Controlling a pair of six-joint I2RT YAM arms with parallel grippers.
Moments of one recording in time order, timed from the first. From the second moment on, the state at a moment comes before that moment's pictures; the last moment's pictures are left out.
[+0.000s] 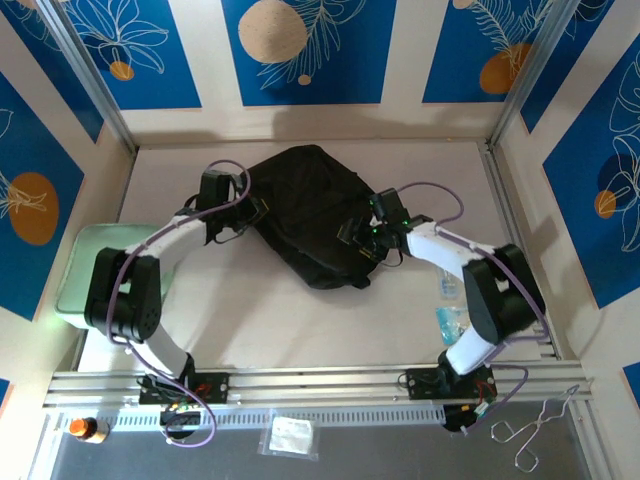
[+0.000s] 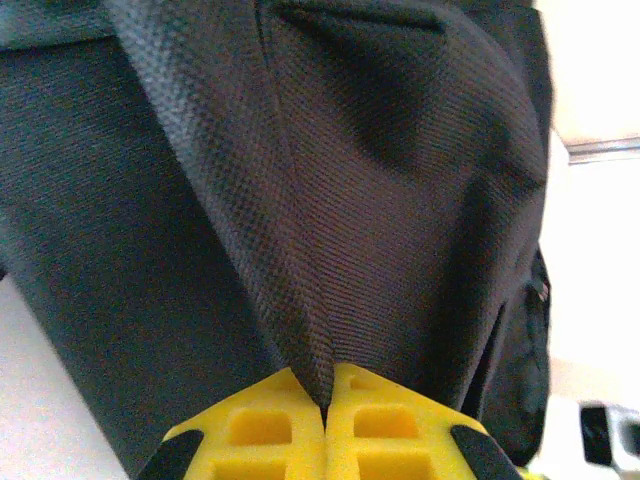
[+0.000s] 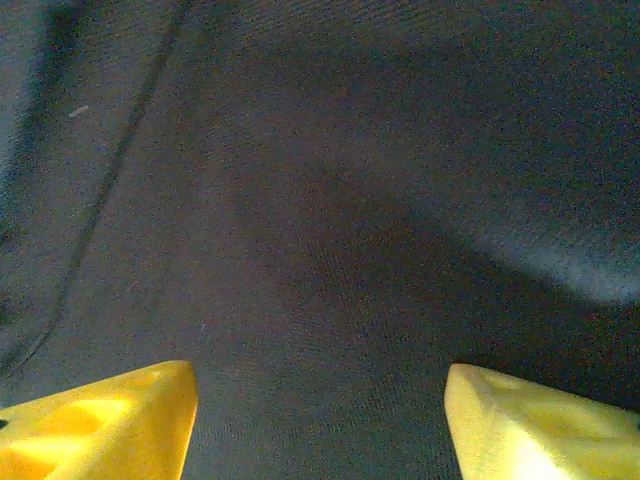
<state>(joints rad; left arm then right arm) -0.24 1.63 1.03 -0.12 0.41 -0.87 0.42 1.65 0.99 -0.33 -0.29 0.89</state>
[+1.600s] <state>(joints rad) -0.25 1.62 1.00 -0.06 0.43 -0.92 0.83 1.88 1.55 -0.78 0.07 0.99</state>
